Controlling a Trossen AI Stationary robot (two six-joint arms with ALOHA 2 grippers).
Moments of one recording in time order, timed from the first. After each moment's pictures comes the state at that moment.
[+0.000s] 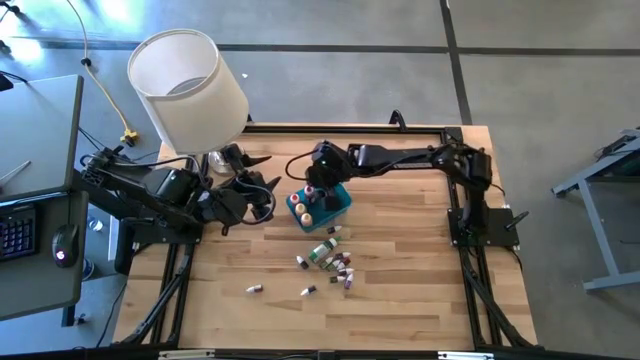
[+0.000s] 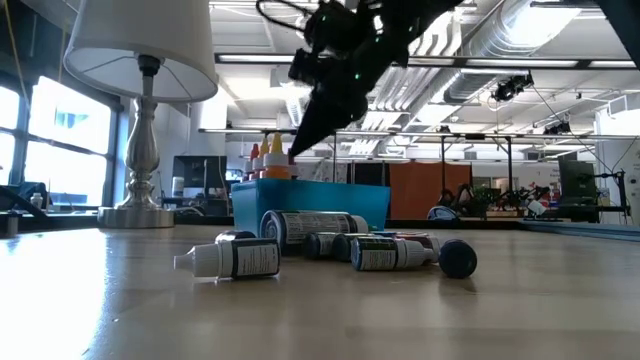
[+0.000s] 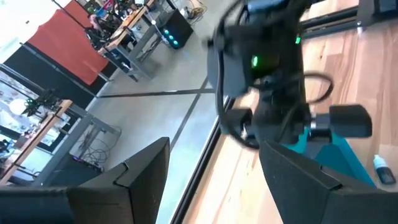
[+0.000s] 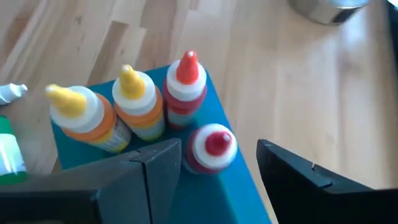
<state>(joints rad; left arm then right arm) -0.36 1.23 1.41 -0.85 -1.06 0.00 -0.22 1.92 1.49 -0.42 -0.13 -0.39</state>
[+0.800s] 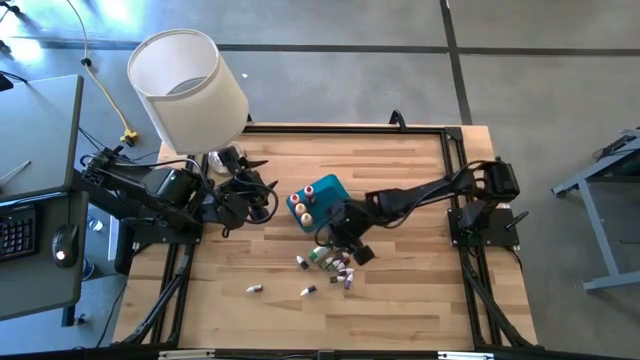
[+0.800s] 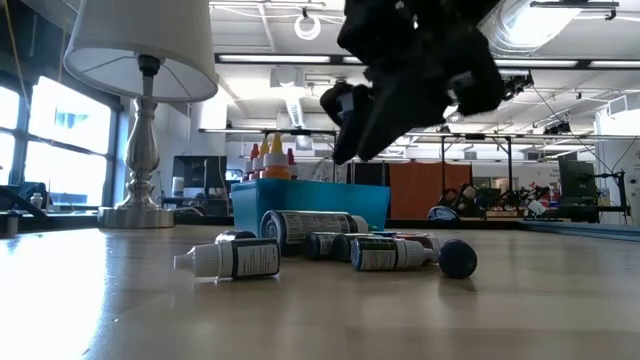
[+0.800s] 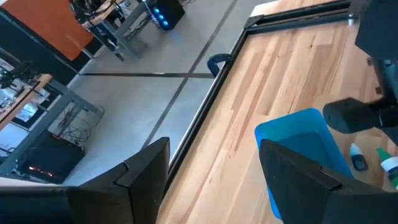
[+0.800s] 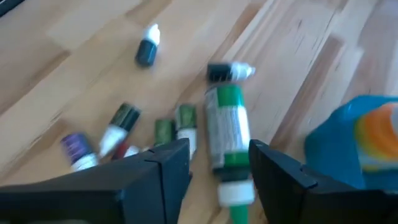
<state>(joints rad) -0.36 1.23 1.41 -0.97 -1.01 -0.19 0.07 1.76 1.08 -0.16 -0.30 -0.43</state>
